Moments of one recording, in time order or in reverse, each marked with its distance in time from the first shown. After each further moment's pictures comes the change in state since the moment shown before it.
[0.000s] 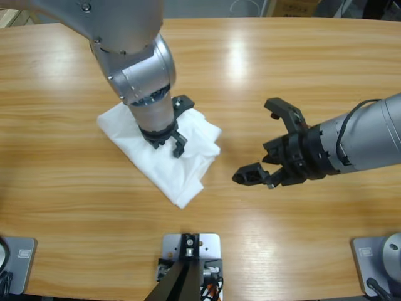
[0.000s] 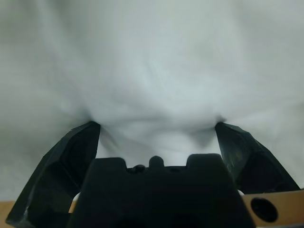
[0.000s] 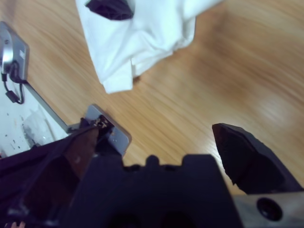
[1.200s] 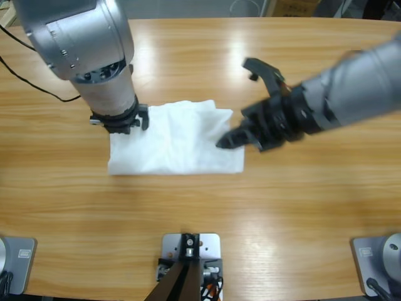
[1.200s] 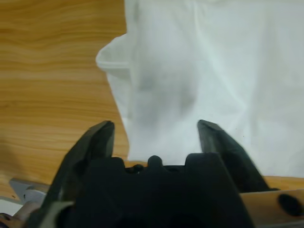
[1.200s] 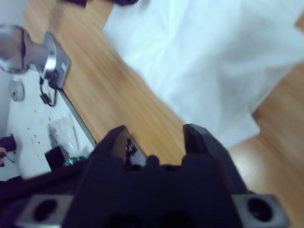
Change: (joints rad) arm 0 0.005 -0.141 -0.015 0.223 0.179 -0.744; arm 1 -0.089 0.116 -0.203 -0.002 0.158 -0.140
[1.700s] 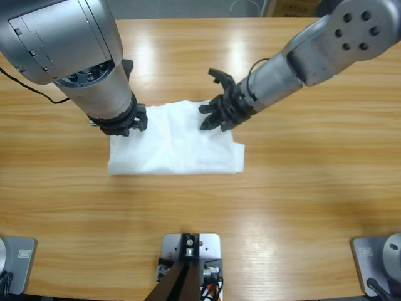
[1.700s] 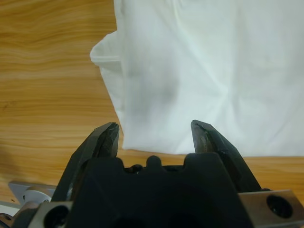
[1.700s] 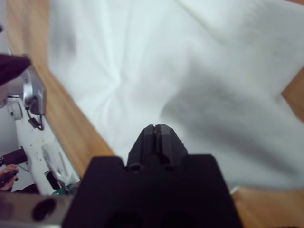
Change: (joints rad) arm 0 -0.046 -0.040 0.001 0.000 0.005 0.000; arm 1 -0.087 0.378 -0.127 -0.111 0.097 -0.027
